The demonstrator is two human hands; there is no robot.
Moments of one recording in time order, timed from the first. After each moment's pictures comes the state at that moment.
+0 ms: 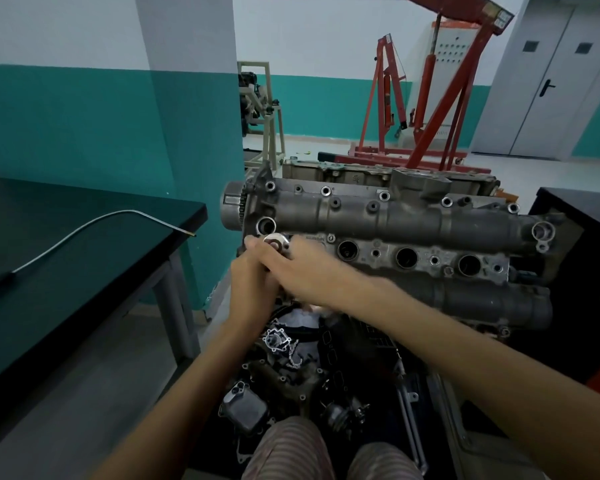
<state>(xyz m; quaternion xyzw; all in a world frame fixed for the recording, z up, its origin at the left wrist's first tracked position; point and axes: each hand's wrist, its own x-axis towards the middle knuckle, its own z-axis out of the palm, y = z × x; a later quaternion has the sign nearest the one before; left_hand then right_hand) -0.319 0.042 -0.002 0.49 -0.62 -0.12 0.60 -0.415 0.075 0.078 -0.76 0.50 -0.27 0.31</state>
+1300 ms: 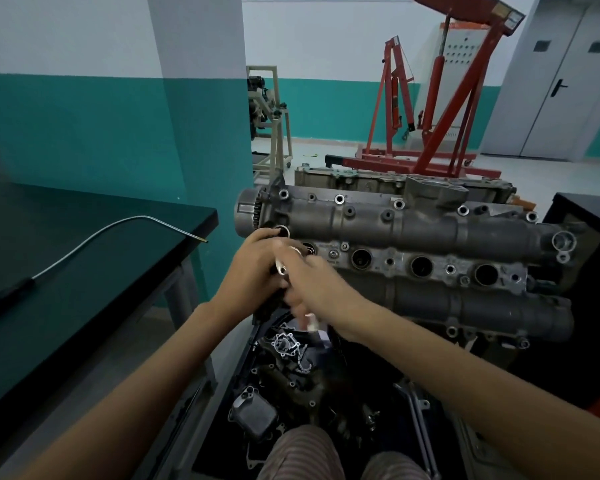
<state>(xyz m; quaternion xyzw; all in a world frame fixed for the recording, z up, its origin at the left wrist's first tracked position) -0.284 0.034 0.029 0.40 -0.81 0.04 0.42 -0.402 0.078 0.070 -0.64 0.49 -0.33 0.49</state>
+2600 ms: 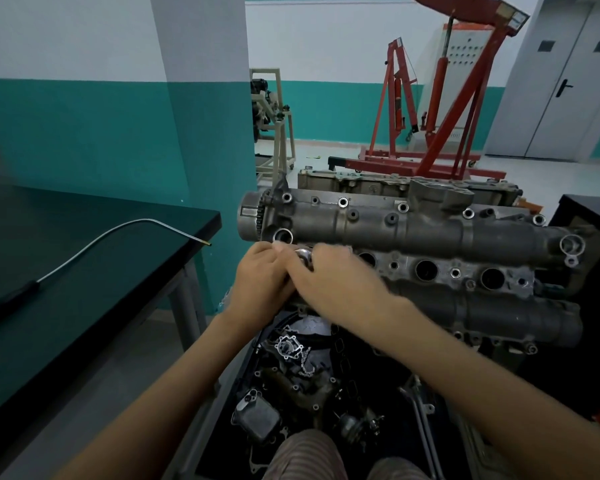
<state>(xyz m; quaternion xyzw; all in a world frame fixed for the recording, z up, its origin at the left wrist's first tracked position) -0.296 0.036 0.021 0.41 -0.78 0.17 0.45 -0.412 0.077 0.083 -0.78 0.55 -0.27 0.15</state>
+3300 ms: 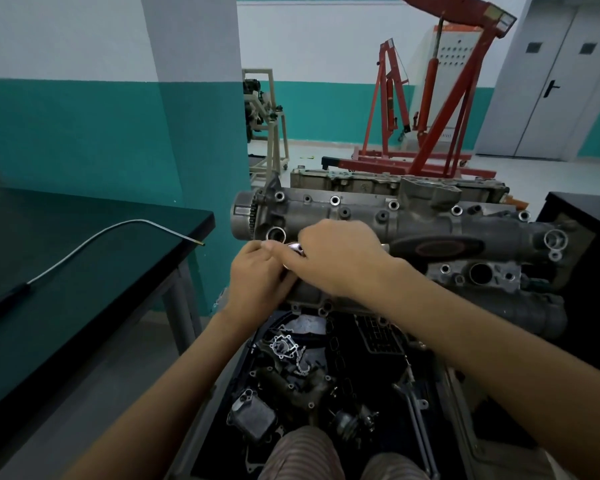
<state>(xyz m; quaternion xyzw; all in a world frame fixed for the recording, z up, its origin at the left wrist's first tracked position) -0.299 0.030 0.017 0.42 -0.75 0.24 0.46 -0.424 0.062 0.101 -0.84 0.51 -0.15 -0.12</state>
